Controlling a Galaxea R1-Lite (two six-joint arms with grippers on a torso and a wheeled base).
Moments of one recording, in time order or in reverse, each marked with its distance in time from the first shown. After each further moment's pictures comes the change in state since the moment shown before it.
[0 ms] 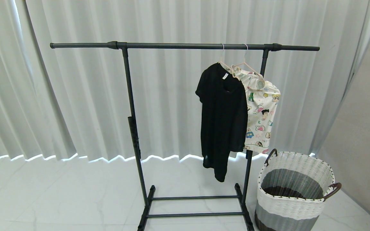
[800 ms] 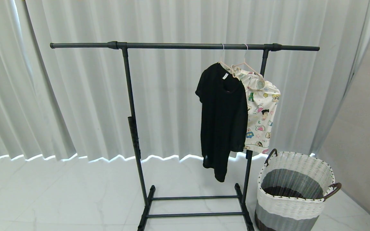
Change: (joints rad) left arm 0.000 0.000 -0.001 0.000 0.000 0.000; right arm 0.000 0.000 0.000 0.000 0.000 0.000
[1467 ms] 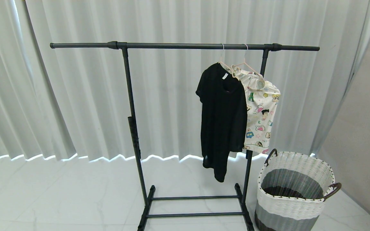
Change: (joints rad) left arm 0.000 0.000 0.000 0.000 0.000 0.000; right arm 0.000 0.000 0.000 0.000 0.000 0.000
